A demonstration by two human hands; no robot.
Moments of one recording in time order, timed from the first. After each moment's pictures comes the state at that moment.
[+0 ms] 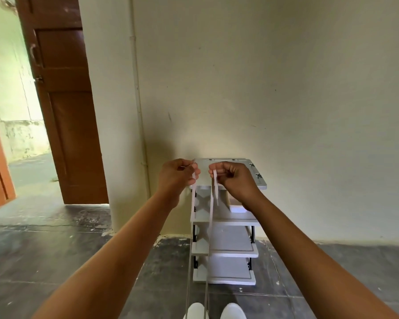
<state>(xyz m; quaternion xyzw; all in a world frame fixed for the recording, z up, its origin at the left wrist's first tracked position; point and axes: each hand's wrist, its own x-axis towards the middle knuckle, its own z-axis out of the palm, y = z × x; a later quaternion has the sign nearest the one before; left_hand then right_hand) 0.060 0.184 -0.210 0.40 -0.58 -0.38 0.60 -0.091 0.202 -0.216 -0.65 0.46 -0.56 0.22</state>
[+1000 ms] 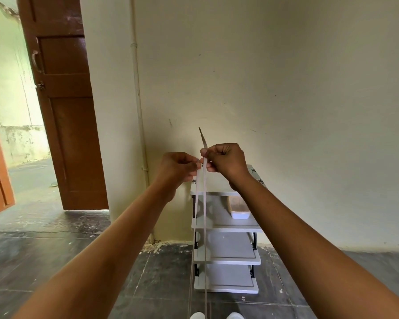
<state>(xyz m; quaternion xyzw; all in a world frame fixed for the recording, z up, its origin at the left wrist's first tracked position) 0.069 0.189 -0.177 0.40 -0.64 -0.35 0.56 -0.066 0.188 -0.167 -0.60 0.43 -0.62 0.25</state>
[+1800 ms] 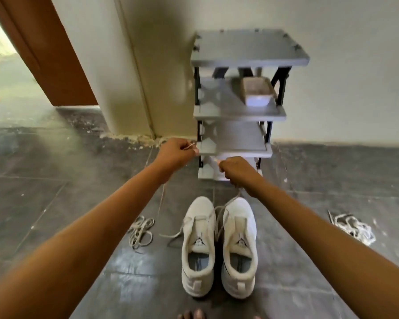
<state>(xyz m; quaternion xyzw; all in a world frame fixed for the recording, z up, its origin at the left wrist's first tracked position) 0.080 0.149 -0.433 0.59 -0.65 -0.35 0.31 -0.088 0.174 -0.457 -0.55 0.67 -0.29 0.41</state>
